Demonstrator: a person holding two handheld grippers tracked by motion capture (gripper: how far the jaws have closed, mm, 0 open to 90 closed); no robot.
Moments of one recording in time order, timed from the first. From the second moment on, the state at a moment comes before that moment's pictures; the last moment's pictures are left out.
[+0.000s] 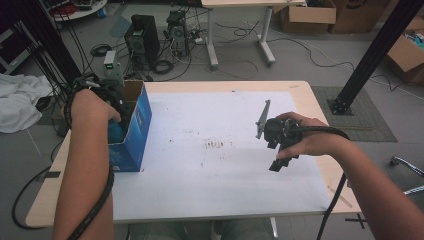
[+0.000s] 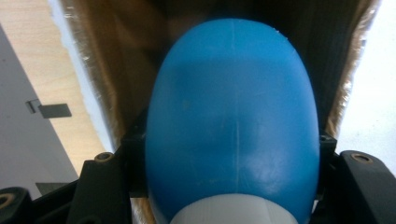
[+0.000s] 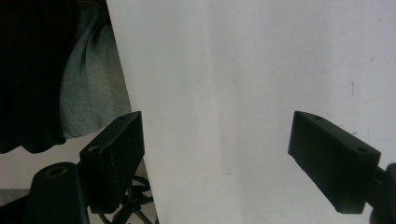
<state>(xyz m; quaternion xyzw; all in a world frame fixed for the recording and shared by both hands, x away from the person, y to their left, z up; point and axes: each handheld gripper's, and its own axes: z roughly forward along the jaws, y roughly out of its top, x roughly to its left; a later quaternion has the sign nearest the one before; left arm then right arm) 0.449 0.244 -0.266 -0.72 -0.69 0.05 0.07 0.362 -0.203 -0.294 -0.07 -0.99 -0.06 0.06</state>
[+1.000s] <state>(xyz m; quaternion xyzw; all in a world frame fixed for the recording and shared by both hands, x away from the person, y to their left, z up) 0.448 0.247 -0.291 -0.72 -0.69 0.04 0.07 0.360 -0.199 -0.295 -0.07 -0.99 -0.07 0.05</state>
